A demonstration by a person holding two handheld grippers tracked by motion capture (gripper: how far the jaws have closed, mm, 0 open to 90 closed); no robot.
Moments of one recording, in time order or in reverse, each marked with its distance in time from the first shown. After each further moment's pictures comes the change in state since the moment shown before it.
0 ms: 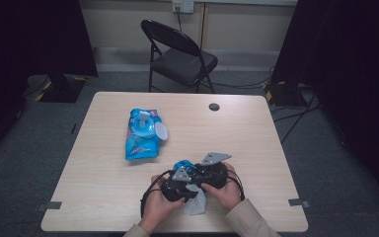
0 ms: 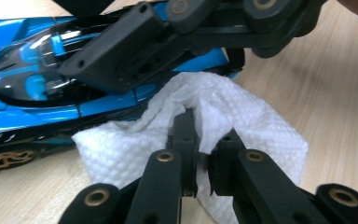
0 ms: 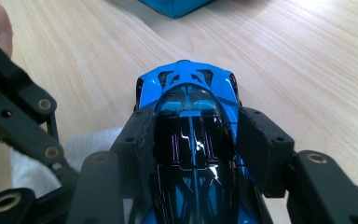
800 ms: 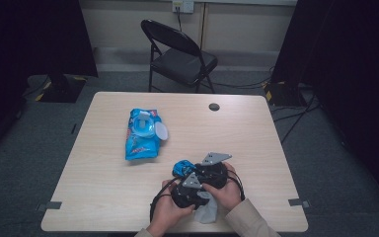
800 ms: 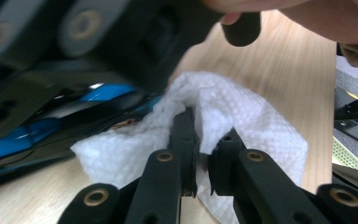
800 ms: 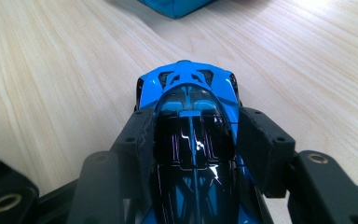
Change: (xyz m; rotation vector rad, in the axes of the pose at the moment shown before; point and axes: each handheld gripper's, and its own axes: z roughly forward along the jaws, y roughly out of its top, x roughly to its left) left arm -0.025 0.006 0.018 -0.006 -0.074 0.049; right arm 0.000 -0.001 0.000 -0.004 0.003 0.003
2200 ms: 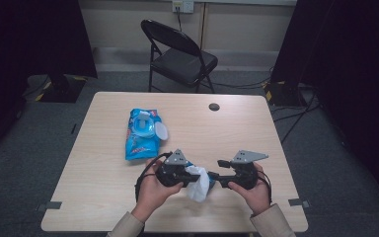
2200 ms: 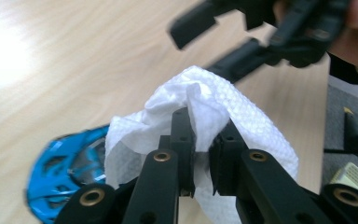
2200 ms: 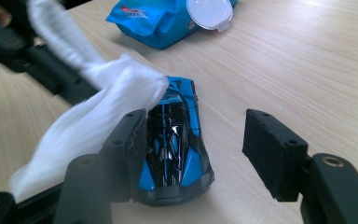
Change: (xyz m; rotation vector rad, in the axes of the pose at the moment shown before) left arm 0.028 0.044 -0.071 -0.116 0.091 0.024; right arm -0.024 -0.011 -0.082 -0.121 0.014 0.083
